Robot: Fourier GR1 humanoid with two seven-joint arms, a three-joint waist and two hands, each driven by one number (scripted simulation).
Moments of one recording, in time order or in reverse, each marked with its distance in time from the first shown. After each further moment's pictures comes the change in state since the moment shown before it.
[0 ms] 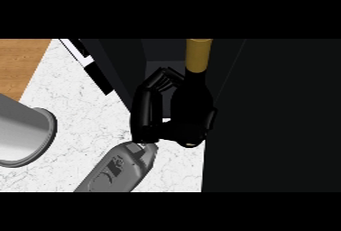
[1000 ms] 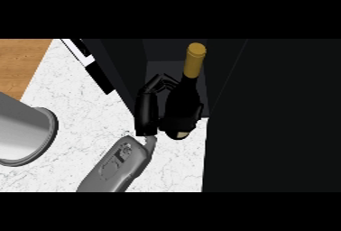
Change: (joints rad) left arm 0.001 0.001 0.025 0.277 0.059 -0.010 -0.265; right arm -0.011 0.012 0.020 0.008 -0.005 -0.016 -0.006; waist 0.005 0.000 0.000
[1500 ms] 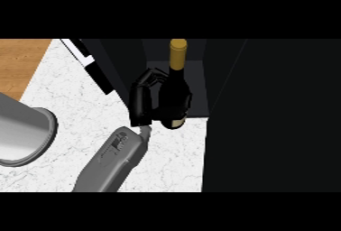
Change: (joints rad) left arm -0.043 -0.001 0.093 0.132 0.068 -0.053 -0.103; right arm 0.015 0.002 0.013 -0.005 0.003 -0.009 -0.004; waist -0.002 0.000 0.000
